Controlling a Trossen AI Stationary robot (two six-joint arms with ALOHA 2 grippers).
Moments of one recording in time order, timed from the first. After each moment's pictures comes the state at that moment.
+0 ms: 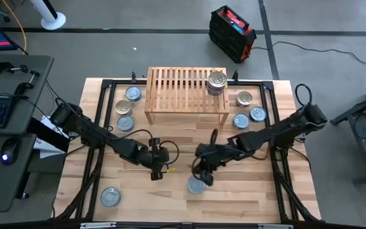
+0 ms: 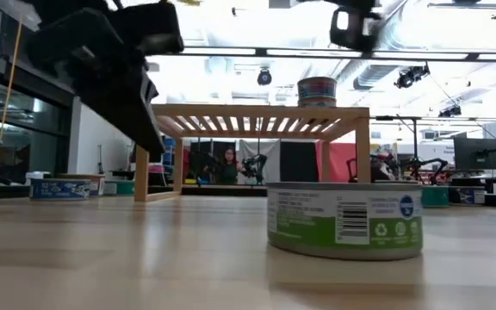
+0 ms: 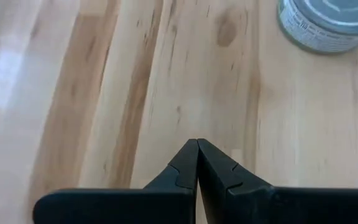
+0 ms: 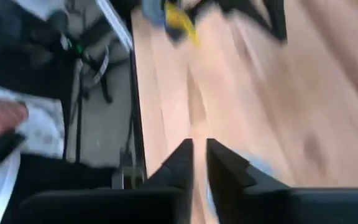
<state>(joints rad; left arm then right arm) -0.41 1.61 0.91 -0.35 -0.34 -0.43 0.38 1.58 1.20 -0.33 -0.04 0.79</state>
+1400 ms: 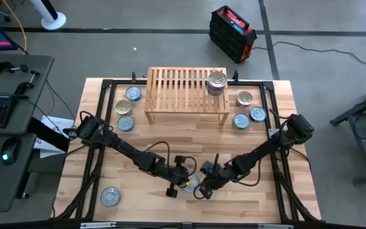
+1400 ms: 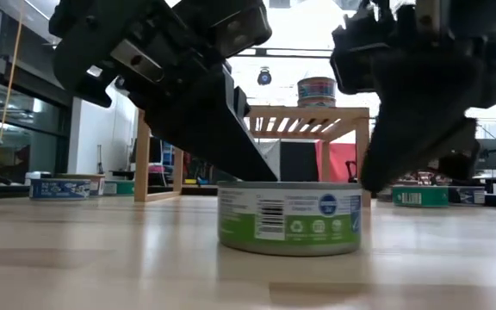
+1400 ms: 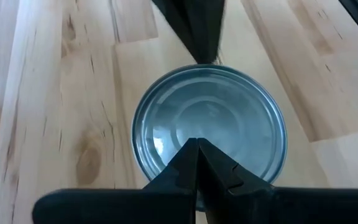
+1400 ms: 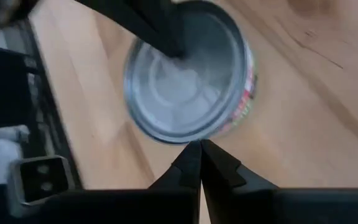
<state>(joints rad) -0.42 2.00 1.10 0.05 -0.15 -0.14 0.52 1.81 0.96 0.02 0.14 1.17</state>
